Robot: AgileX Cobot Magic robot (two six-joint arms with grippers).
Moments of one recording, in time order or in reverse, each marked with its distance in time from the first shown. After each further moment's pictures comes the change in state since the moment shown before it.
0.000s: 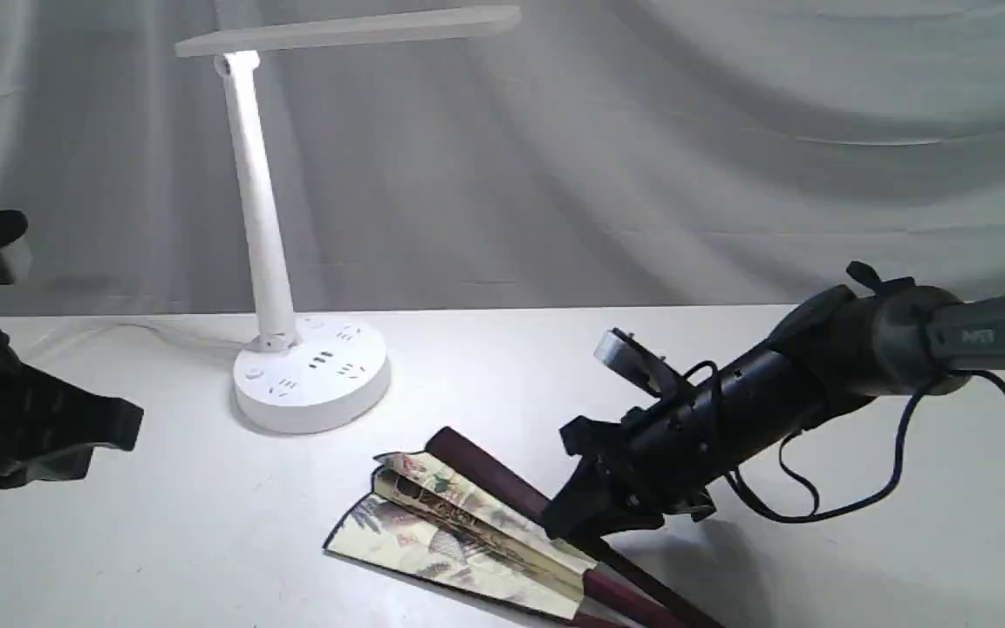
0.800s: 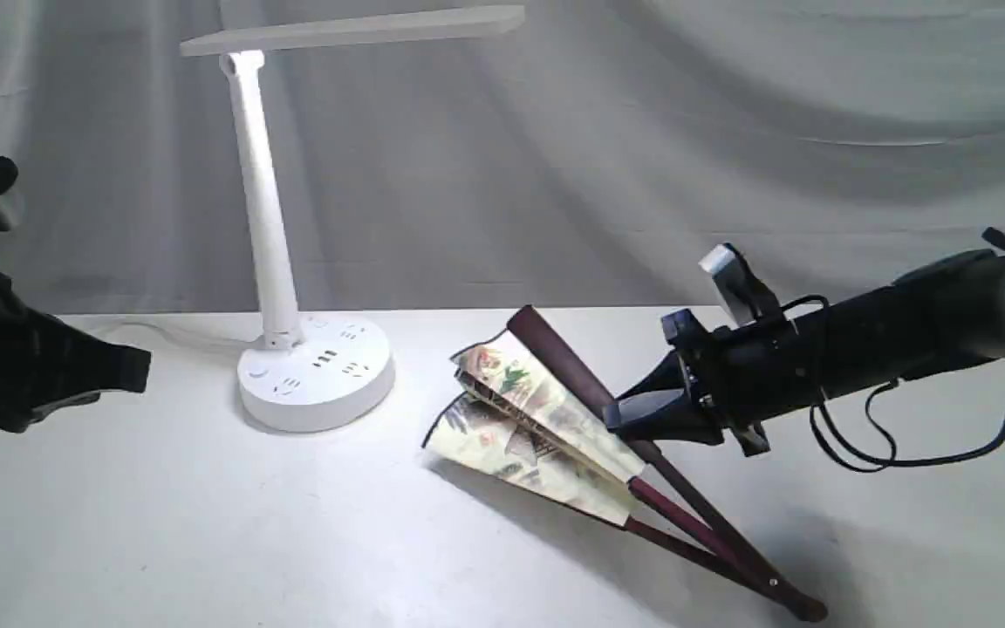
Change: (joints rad) left arm 0.000 0.000 0.000 0.004 -0.189 0.031; right arm -0.164 -0.073 0.002 0.195 0.169 -0.077
